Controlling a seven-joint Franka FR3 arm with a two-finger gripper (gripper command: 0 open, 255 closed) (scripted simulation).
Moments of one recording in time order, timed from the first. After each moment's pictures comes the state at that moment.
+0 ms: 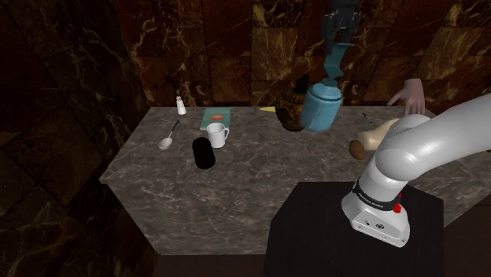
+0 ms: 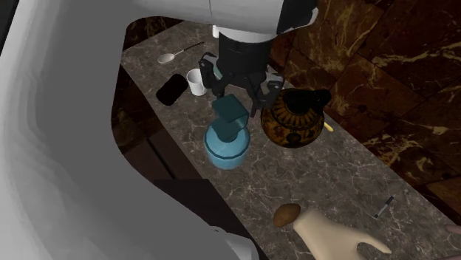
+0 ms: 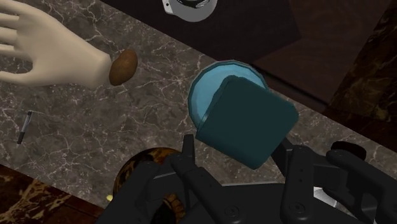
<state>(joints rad) -0.11 -0.66 -0.12 -2.02 -0.04 1.24 0.16</state>
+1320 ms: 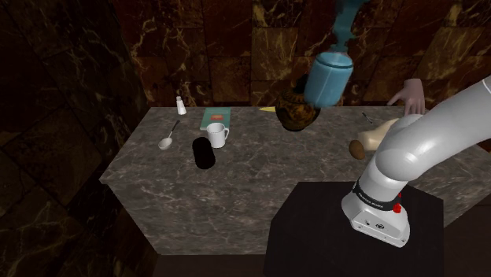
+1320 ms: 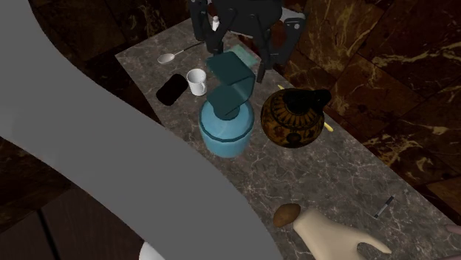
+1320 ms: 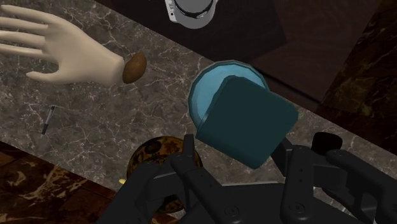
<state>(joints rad) -0.10 -0.49 -0.13 -1.59 -0.03 0.98 0.15</state>
